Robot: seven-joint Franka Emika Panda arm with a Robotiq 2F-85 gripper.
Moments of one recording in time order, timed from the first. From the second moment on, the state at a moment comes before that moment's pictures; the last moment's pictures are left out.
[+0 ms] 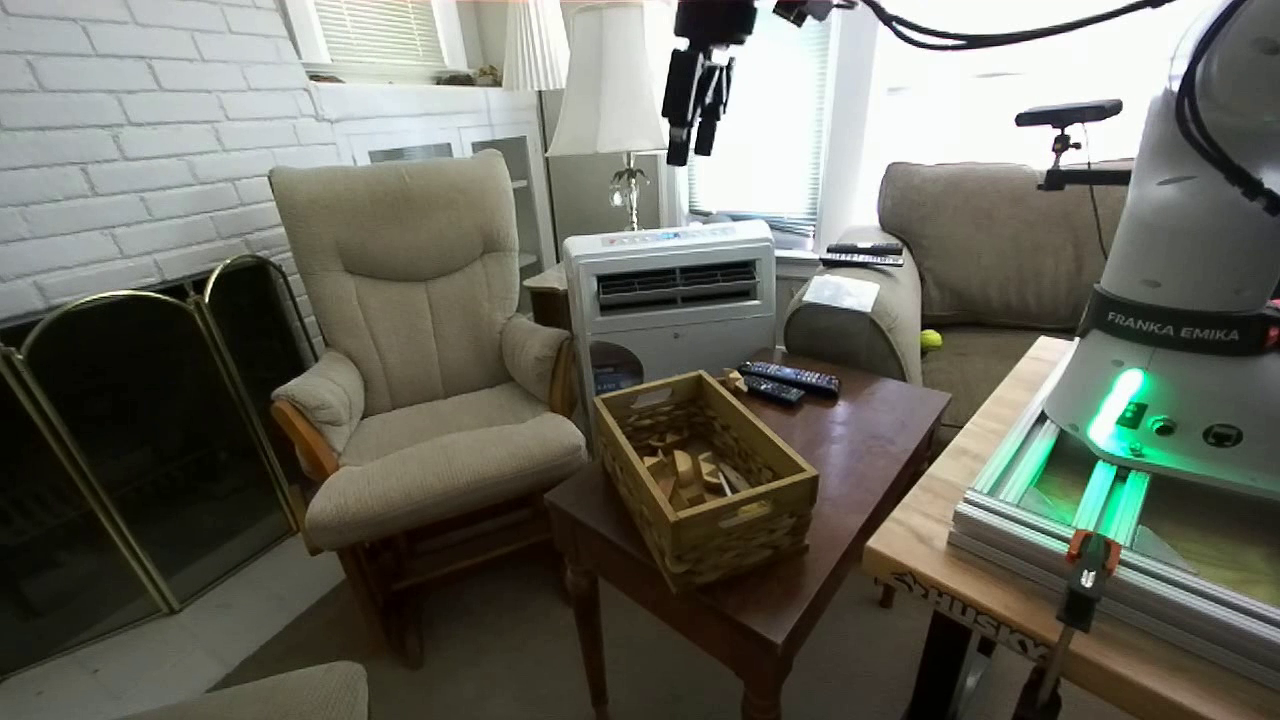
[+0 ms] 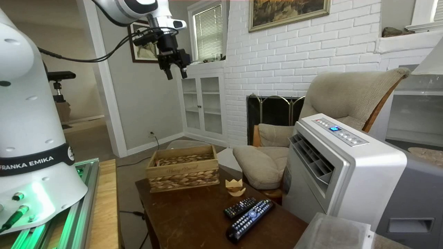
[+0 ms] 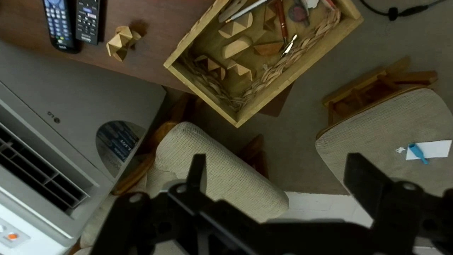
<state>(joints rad) 0.22 -0.42 0.24 -2.55 0.07 2.37 0.01</state>
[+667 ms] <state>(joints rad) 0.22 -0.15 0.20 -2.56 -0.02 2.55 -0.30</state>
